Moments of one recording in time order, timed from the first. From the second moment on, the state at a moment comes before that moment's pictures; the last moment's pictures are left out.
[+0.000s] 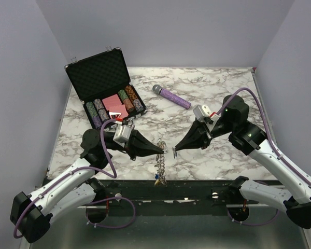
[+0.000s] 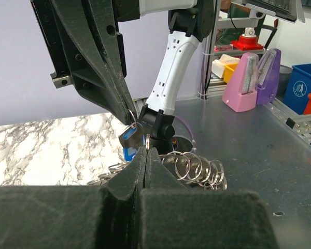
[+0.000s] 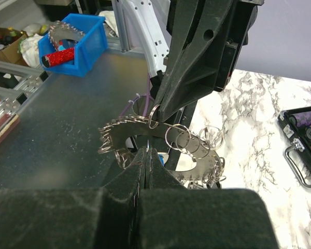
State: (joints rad) left arm -0.69 0.81 0.57 0.75 1.06 -0.42; right arm 0.67 1.00 1.04 -0.22 -1.25 -0.15
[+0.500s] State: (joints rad) left arm -0.71 0.82 0.57 0.71 1.01 -0.41; right arm 0.68 1.02 1.04 -0.23 -1.19 -0.18
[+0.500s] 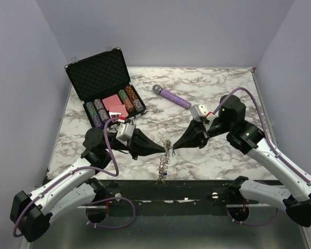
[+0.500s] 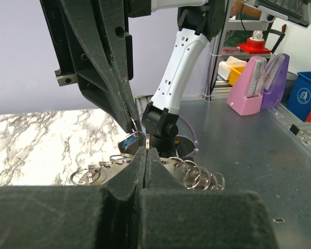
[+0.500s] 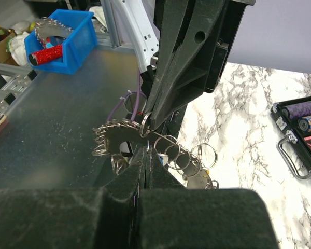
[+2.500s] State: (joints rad) left arm -0.72 0.80 0.58 0.58 0.93 -0.35; right arm 0.69 1.03 1.04 -0.23 -1.16 -0.18
